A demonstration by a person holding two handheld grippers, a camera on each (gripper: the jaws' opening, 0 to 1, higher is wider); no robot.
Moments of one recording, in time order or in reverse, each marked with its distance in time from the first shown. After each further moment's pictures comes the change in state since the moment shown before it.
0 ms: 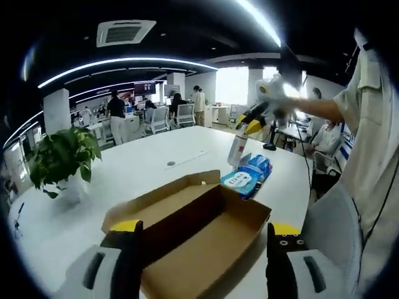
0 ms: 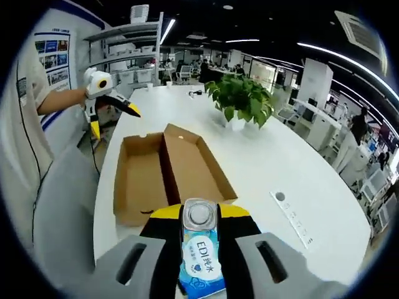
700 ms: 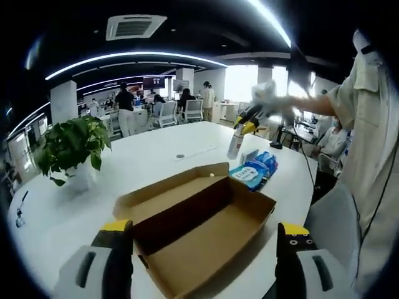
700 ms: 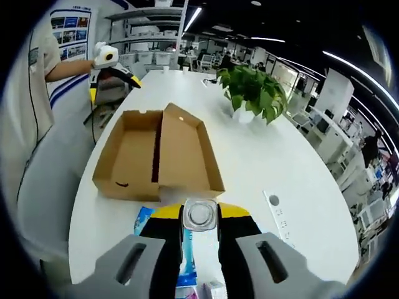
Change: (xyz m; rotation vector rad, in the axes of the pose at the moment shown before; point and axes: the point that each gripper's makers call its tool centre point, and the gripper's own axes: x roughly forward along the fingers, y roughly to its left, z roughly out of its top) left arm -0.015 0.010 -0.012 -0.044 0.022 0.039; right arm 0.021 -0.042 -0.030 -0.158 0.075 0.077
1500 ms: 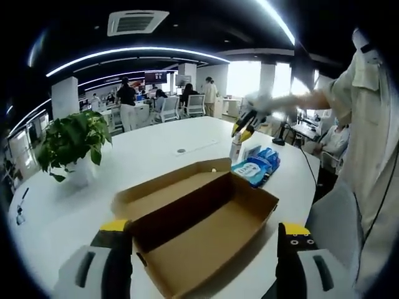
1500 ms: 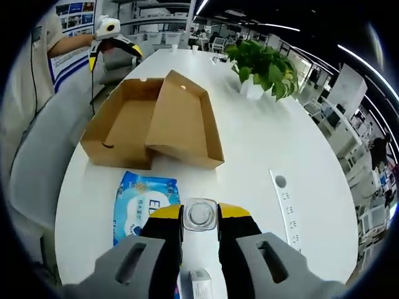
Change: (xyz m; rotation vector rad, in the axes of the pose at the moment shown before) left arm 0.009 0.000 -0.006 -0.012 0.041 0.010; right arm 0.029 -0.018 -0.063 -0.037 0.130 0.072
